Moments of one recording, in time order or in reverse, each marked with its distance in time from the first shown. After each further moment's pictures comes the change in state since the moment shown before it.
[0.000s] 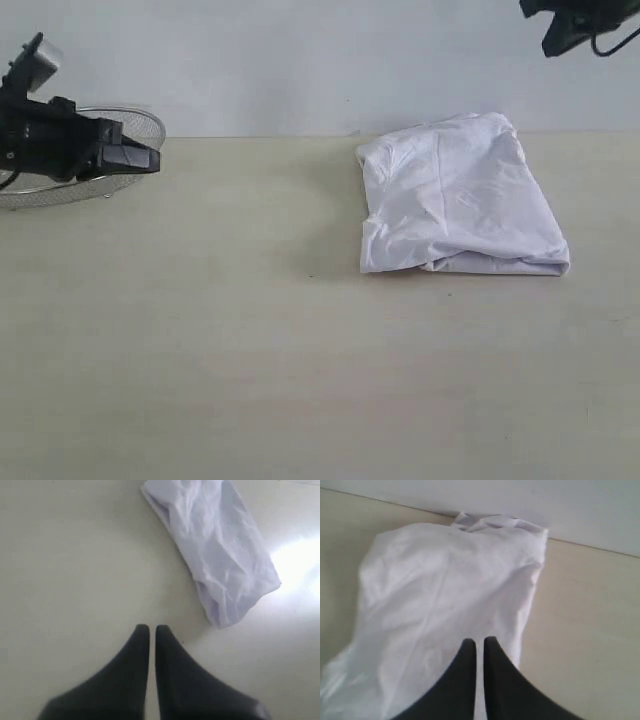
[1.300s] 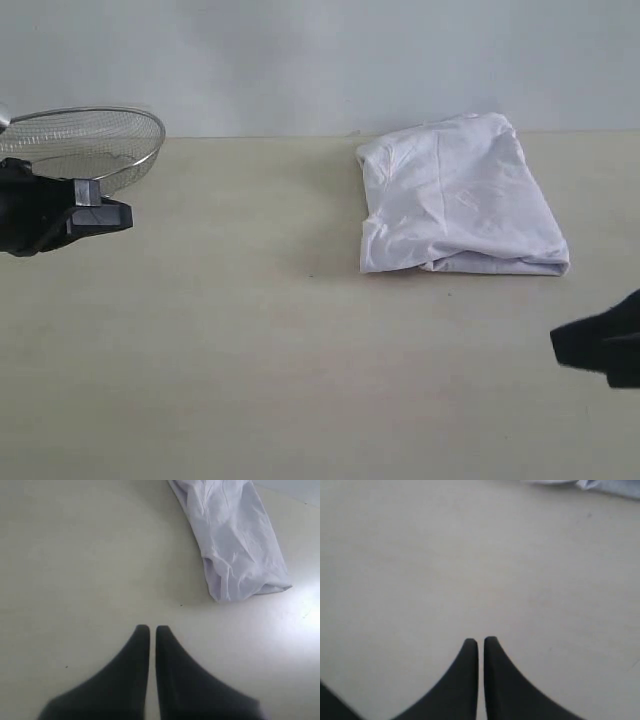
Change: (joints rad) left arm -0.030 -0.290 0.422 -0.229 -0.191 0.108; right arm 0.189 -1.316 1.688 0.391 -0.345 -0.189
